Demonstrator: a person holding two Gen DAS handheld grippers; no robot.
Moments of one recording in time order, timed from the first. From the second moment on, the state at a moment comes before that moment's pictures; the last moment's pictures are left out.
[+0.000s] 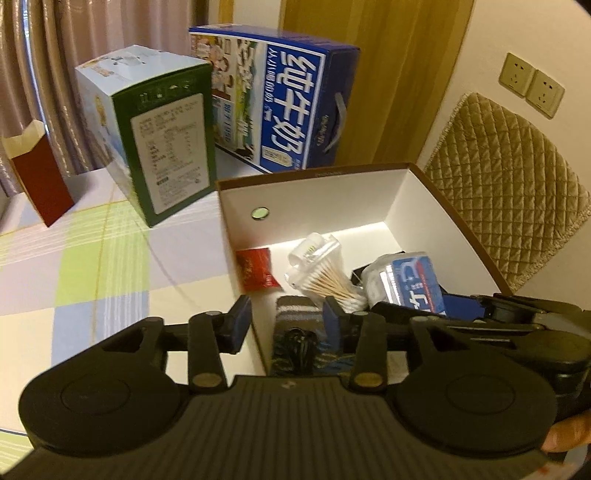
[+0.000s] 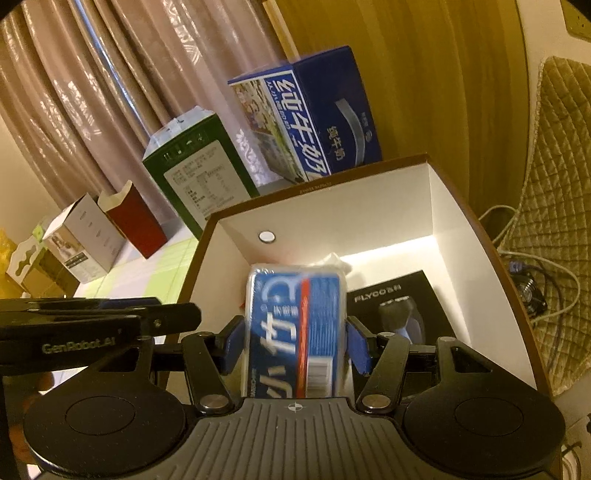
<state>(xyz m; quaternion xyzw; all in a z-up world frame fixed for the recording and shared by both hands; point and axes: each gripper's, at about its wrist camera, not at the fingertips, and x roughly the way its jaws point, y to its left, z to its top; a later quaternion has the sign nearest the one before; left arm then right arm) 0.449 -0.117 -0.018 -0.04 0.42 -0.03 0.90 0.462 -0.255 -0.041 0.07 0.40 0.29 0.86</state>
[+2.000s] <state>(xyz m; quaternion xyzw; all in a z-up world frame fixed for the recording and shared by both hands) 0.237 -0.107 0.016 -0.05 0.41 0.03 0.91 0.296 -0.332 -0.003 0.05 0.41 0.26 0.87</state>
